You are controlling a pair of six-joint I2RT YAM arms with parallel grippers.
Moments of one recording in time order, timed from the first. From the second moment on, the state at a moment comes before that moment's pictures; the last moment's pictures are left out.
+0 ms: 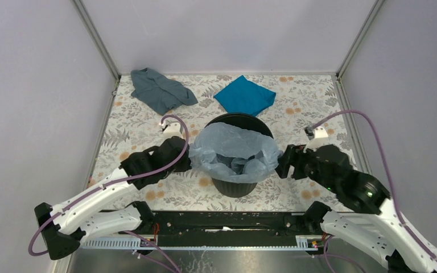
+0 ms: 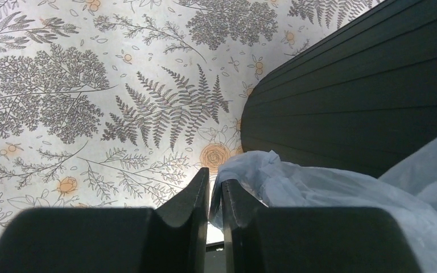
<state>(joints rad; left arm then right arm) -0.91 0.92 0.90 -0.83 -0.41 -0.81 0.80 0.59 0.92 -0.88 0.19 0.60</state>
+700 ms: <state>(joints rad) -0.90 0.78 0.98 -0.98 -0.37 -0.68 0.80 0.66 1.28 -0.99 0.01 0.34</state>
